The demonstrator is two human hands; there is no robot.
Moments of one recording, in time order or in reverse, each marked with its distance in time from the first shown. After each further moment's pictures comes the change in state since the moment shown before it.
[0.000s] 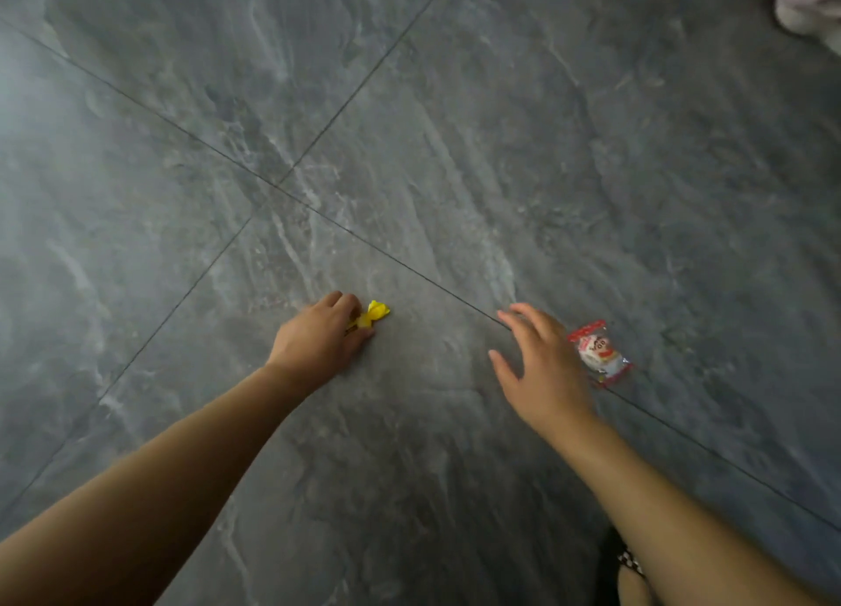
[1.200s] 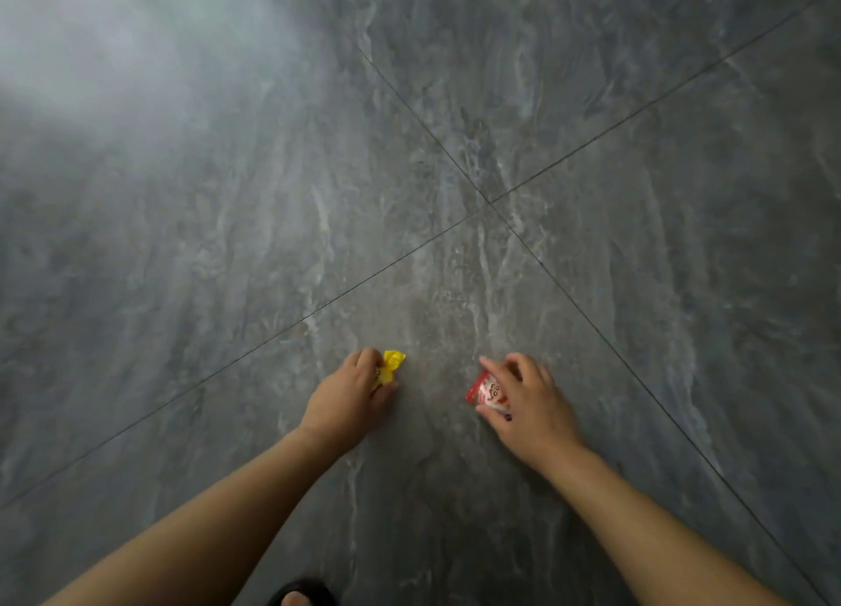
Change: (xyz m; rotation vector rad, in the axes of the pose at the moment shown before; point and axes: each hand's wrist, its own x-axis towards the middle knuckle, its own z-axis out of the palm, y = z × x) left_hand -0.143 -0.085 0.013 -0.212 0.209 -0.452; right_hand 0.020 -0.120 0.086 -0.058 -0.367 -0.398
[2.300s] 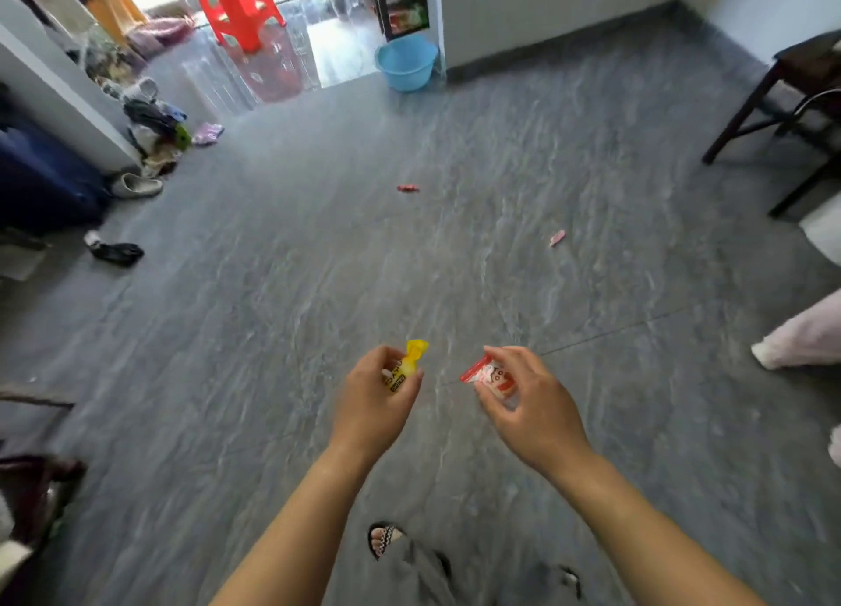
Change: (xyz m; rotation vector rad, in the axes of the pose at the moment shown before) left_hand -0.369 0.296 -0.666 -0.533 0.530 -0.321; right_hand -0.225 -0.424 -0.671 0.324 0.071 -0.315
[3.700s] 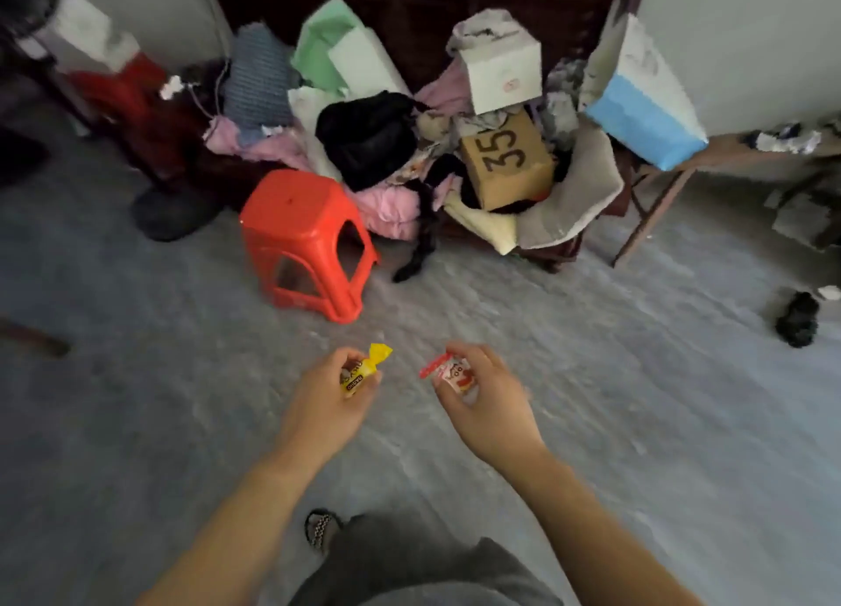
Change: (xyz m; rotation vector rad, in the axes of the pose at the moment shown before) left_hand -0.189 -0.194 -0.239 -0.310 1.469 -1.384; right_hand -0.012 -0.417 0.379 -0.104 -1.607 -1.326
